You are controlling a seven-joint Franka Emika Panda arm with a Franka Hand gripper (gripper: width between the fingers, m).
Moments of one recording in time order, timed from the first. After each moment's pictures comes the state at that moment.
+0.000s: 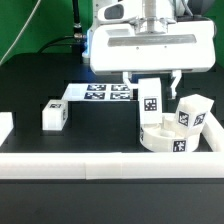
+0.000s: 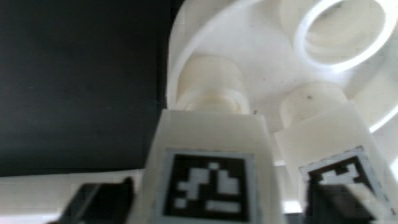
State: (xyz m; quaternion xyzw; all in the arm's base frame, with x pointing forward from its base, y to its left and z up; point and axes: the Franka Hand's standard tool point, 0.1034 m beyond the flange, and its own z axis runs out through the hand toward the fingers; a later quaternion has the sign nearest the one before) arm 0.560 0.044 0.071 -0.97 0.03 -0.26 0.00
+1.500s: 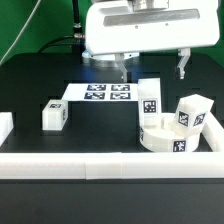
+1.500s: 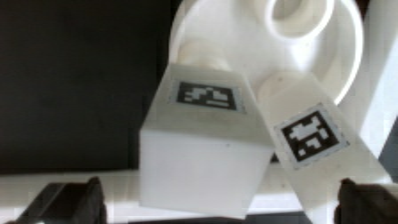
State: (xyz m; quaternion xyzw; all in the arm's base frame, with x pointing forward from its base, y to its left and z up) arm 0.575 0.037 0.106 -1.00 0.01 -0.09 0.04
